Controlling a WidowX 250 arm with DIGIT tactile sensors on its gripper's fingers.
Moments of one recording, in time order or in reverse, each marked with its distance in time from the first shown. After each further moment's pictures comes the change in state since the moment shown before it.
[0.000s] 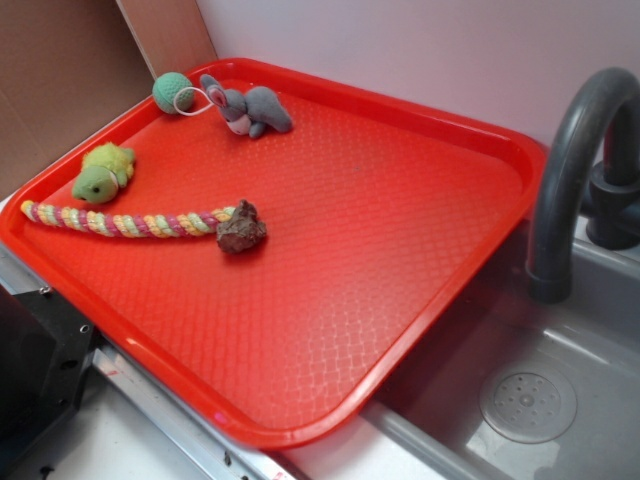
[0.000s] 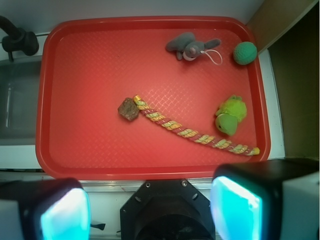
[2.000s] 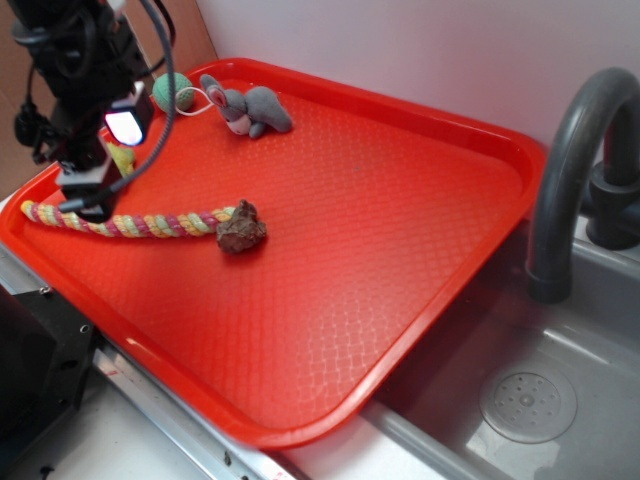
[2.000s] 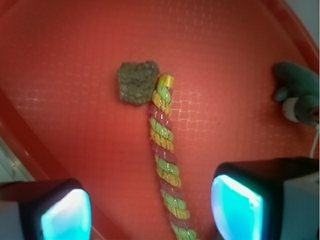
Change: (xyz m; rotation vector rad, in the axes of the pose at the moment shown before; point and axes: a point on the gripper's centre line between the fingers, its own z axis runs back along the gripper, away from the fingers) arm 0.029 0.022 -0.156 0.030 0.141 -0.871
